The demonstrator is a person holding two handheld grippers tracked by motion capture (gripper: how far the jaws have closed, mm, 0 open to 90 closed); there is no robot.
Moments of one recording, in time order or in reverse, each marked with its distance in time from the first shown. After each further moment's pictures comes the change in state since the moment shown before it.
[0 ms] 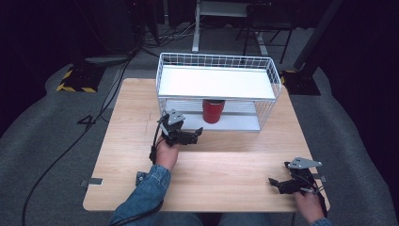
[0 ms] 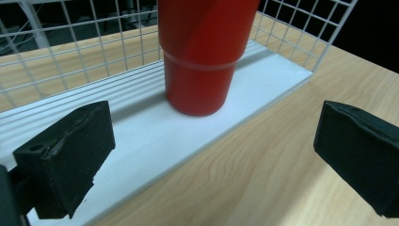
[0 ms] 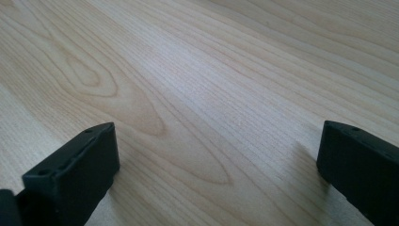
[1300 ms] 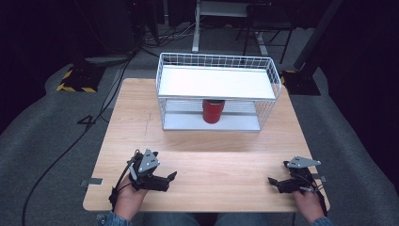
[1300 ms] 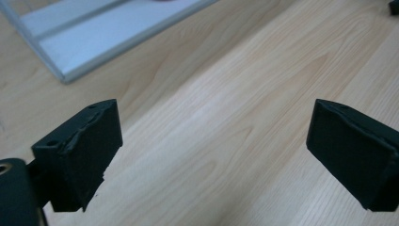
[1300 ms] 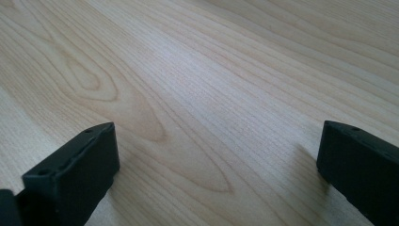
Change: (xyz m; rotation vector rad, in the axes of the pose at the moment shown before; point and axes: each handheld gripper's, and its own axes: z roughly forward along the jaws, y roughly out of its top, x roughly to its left) left arm -0.027 -0.079 -0.117 0.211 0.009 0.139; right arm -0.001 0.002 0.003 -0.001 0.009 -0.008
